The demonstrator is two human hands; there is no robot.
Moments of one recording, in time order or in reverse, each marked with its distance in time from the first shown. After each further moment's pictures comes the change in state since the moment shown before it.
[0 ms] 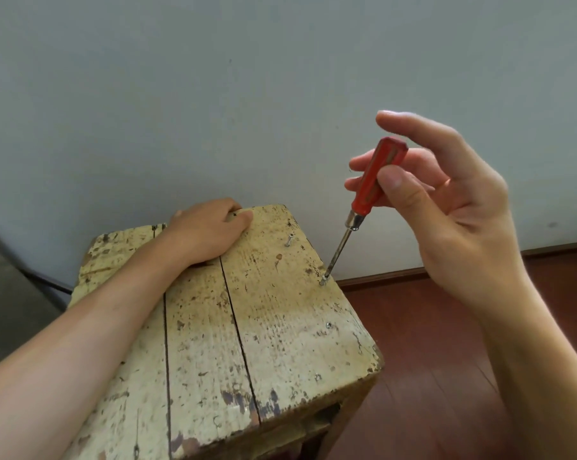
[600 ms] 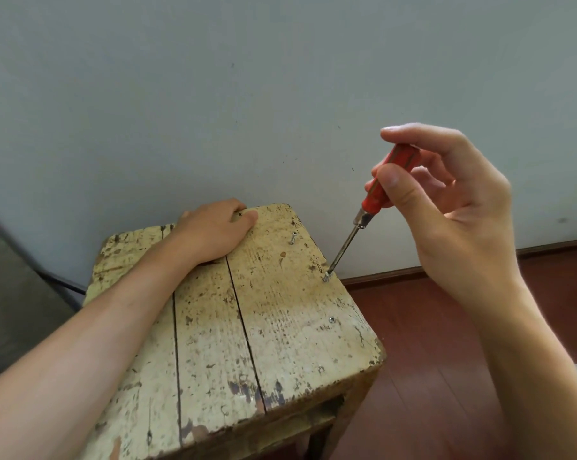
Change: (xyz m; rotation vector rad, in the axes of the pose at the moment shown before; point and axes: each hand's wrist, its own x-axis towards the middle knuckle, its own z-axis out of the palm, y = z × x) left_hand -0.002 0.001 0.000 0.027 0.006 -0.003; right_hand -0.005 0.000 0.004 -0.079 0.177 0.021
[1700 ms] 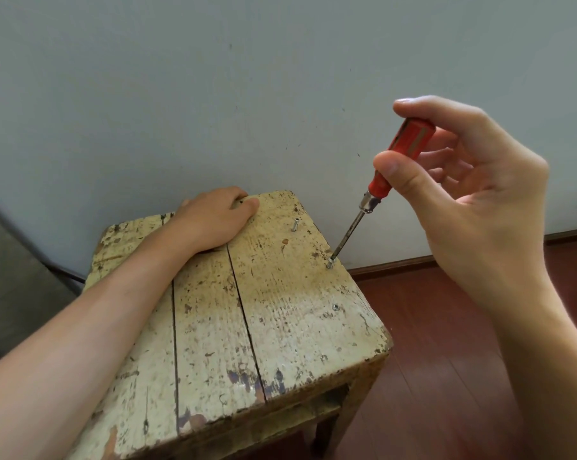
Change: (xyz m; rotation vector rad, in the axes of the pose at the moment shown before) left_hand 0.002 -0.002 0.003 -0.024 -0.003 0.017; right_hand -0.009 -0.004 -0.001 -0.123 0.096 0.012
